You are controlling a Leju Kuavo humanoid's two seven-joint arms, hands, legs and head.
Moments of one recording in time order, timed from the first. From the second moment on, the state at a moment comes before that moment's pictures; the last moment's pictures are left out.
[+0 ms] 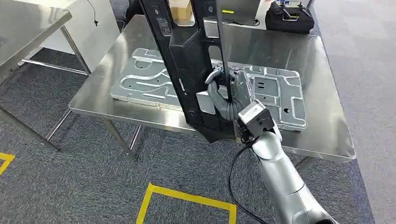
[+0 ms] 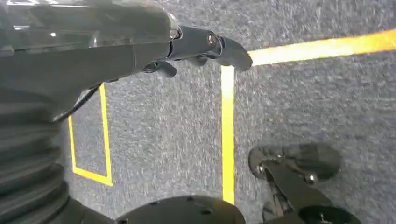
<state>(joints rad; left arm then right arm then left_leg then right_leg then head) -0.09 -0.16 1.05 -0.20 -1.18 0.12 -0.14 -0.60 0.03 0.41 -1.44 0.13 0.08 -0.39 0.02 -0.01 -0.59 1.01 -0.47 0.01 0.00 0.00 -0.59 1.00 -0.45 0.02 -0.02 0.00</state>
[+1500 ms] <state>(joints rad) -0.09 -0.16 1.07 -0.19 -1.18 0.12 -0.15 -0.62 0.00 0.43 -1.40 0.35 0.03 -0.35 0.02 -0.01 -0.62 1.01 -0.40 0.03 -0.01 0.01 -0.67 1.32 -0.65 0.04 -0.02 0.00</state>
